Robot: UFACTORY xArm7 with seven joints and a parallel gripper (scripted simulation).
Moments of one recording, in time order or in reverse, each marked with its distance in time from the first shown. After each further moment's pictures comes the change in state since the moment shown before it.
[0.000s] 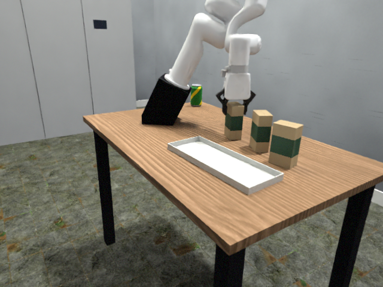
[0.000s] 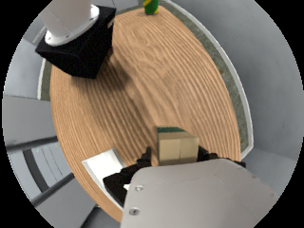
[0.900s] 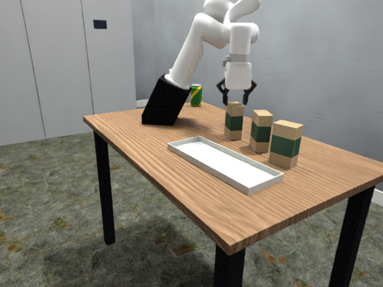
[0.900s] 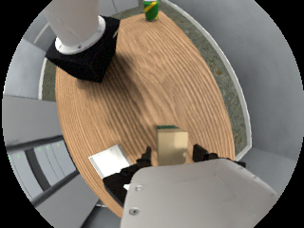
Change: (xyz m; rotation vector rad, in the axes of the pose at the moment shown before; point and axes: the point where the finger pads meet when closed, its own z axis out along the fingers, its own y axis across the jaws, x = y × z) arm 0.001 0.000 -0.039 0.001 0.000 0.000
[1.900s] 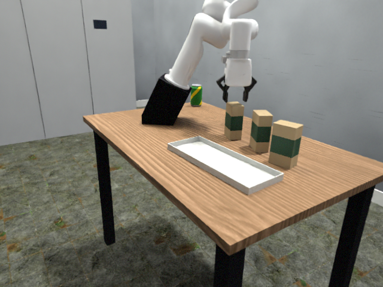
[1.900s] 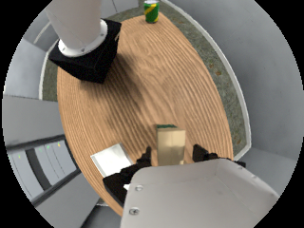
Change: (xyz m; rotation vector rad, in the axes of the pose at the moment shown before) arm 0.000 0.000 -0.013 -0.001 -0.001 0.000
